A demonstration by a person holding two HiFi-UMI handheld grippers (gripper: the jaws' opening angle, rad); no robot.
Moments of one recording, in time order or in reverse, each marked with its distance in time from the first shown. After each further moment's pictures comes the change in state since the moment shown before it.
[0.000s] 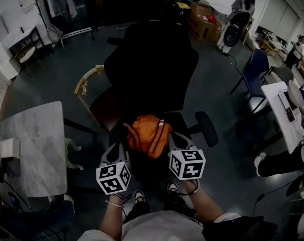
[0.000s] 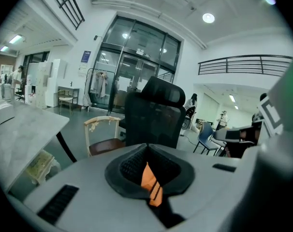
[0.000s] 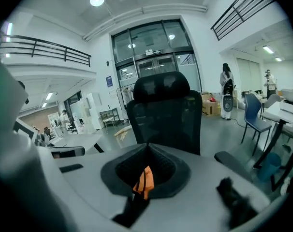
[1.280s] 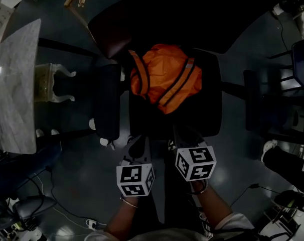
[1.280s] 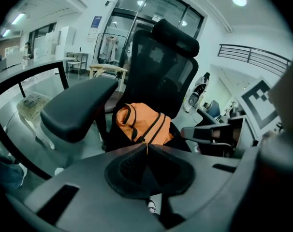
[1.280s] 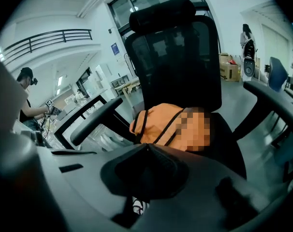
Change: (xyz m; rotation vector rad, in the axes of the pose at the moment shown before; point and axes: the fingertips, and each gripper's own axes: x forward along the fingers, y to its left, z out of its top) left arm 0.059 -0.030 -0.265 -0.162 0.318 0.061; right arm 0.098 -0.020 -0.259 -0.026 0.394 0.208
